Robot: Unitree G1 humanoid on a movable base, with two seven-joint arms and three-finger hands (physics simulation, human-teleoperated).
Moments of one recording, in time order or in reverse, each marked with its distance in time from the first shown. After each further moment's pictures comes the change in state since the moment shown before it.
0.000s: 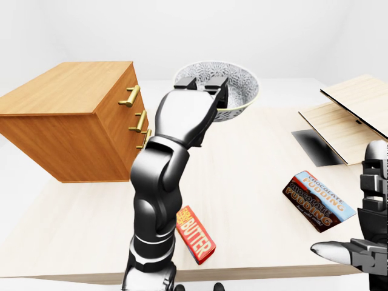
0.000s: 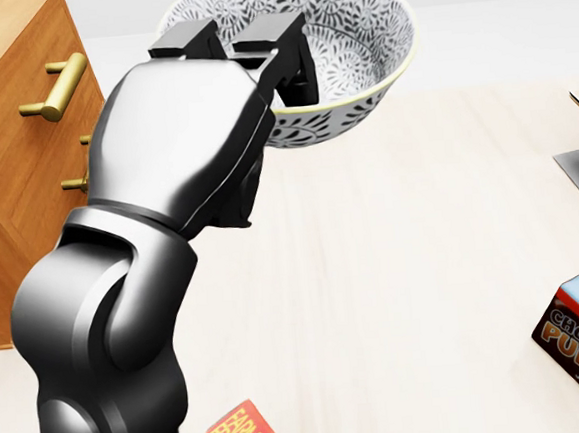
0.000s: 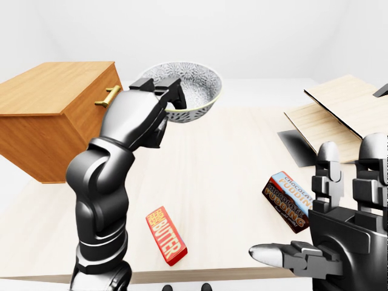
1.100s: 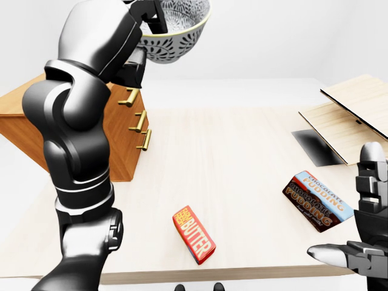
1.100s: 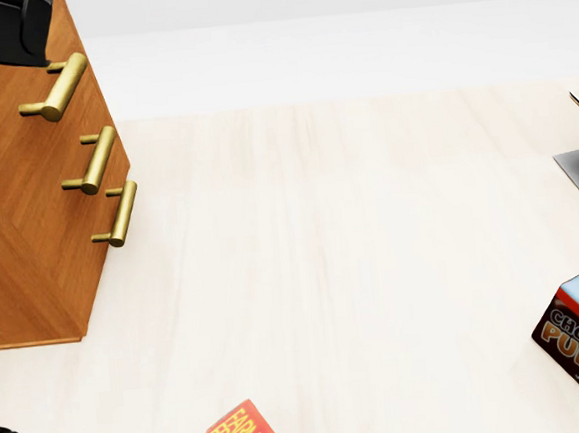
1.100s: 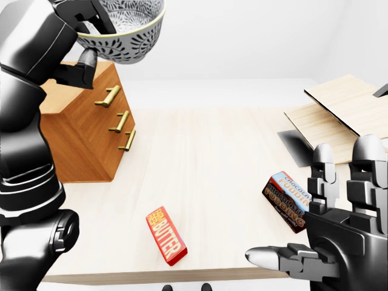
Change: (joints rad) left arm -0.358 0.509 0.266 0.205 -0.429 0.000 0.076; right arm 0.021 0.023 0.020 -0.012 -0.022 0.000 0.026
